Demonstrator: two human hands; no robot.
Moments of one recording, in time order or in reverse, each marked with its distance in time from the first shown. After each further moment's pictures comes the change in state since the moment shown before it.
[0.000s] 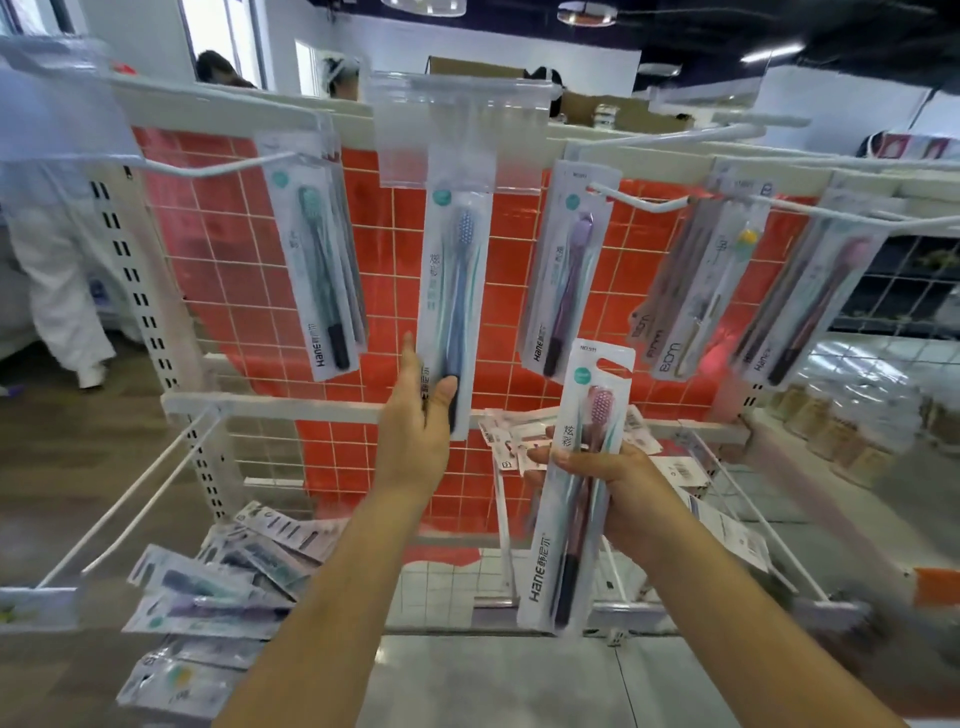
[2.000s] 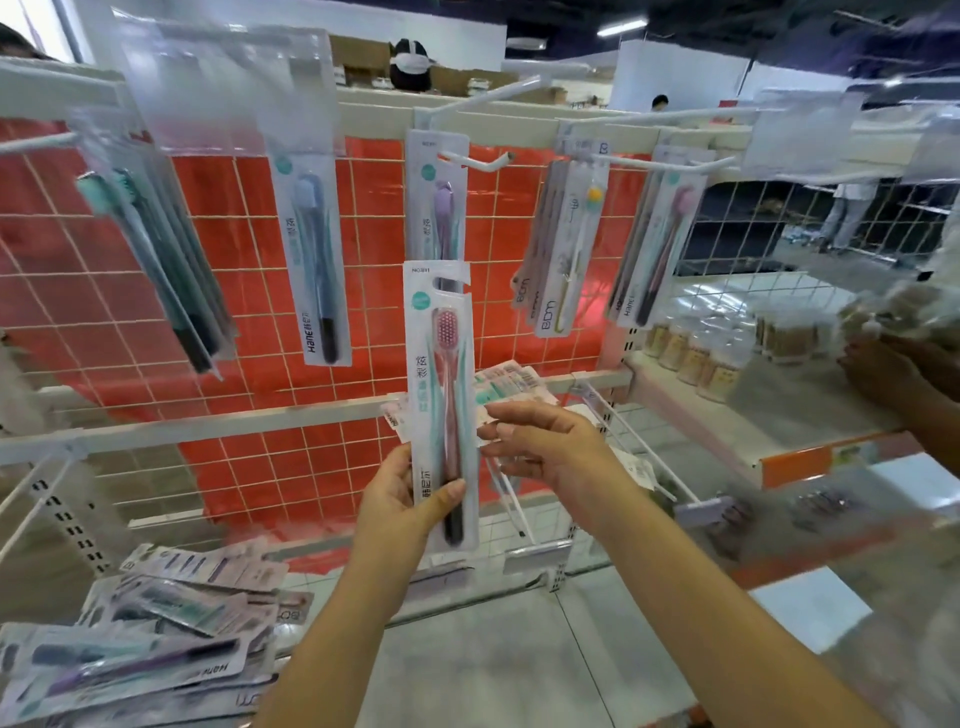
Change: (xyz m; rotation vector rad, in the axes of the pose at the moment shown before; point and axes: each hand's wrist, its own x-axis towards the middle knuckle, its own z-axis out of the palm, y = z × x) left_hand -0.081 0.003 0.044 -0.470 -0.336 -0.338; right_hand -0.032 0.002 -0.038 -0.172 0.114 -0.200
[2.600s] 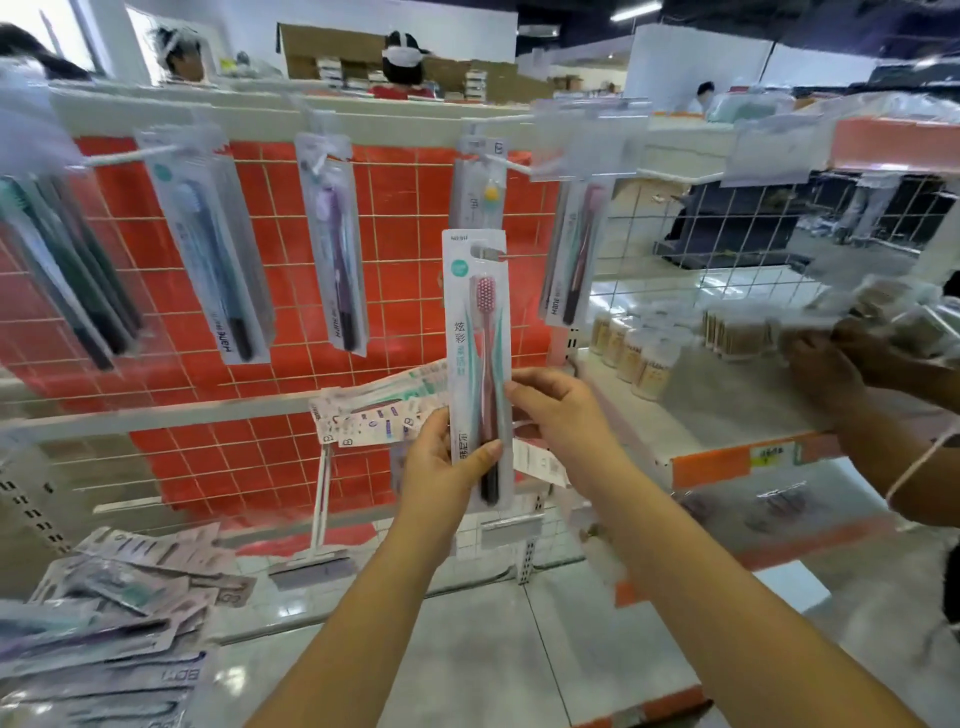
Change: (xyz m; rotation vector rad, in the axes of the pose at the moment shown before) left_hand 0.007 -0.001 0.154 0.030 0.016 0.028; right_hand -0.009 -0.039 -0.108 -0.167 0.150 -0.099
